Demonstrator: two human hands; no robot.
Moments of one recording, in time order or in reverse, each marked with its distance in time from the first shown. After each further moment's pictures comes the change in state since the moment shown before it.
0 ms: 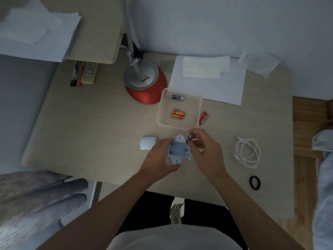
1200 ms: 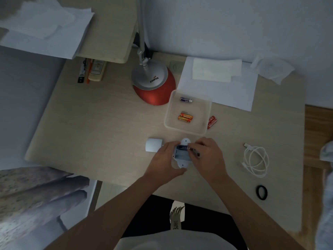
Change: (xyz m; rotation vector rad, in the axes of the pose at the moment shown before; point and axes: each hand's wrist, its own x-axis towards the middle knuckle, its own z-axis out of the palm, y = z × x) left_hand 0.002 -0.004 0.005 -0.076 0.016 -0.020; right_hand 0.015 0.022 0.021 -0.499 -0.044 -0.286
